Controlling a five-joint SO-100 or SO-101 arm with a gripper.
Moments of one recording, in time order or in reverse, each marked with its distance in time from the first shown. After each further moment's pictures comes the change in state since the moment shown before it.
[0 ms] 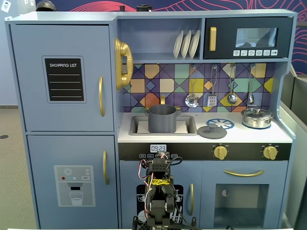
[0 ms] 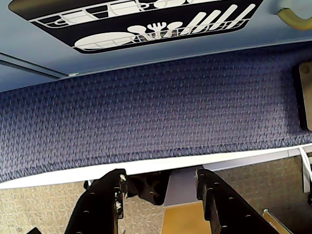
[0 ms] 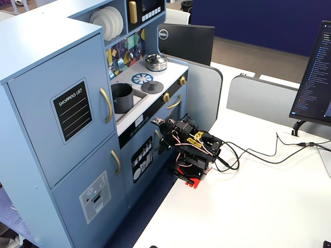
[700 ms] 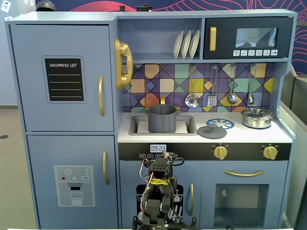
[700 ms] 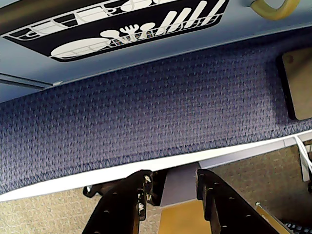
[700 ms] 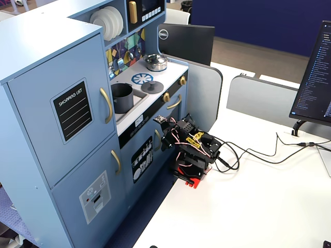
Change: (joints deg) arm 7.1 -0.7 -2.6 0.3 -2.2
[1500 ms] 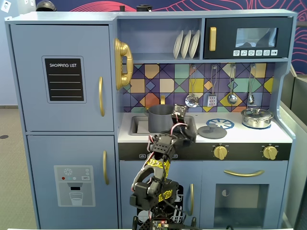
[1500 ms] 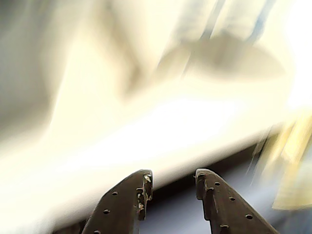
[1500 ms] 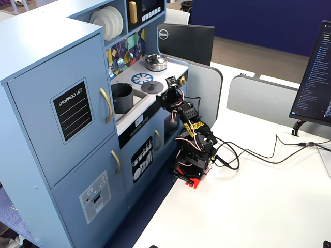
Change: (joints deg) arm 21.2 -17.1 -27.0 -50.1 -3.4
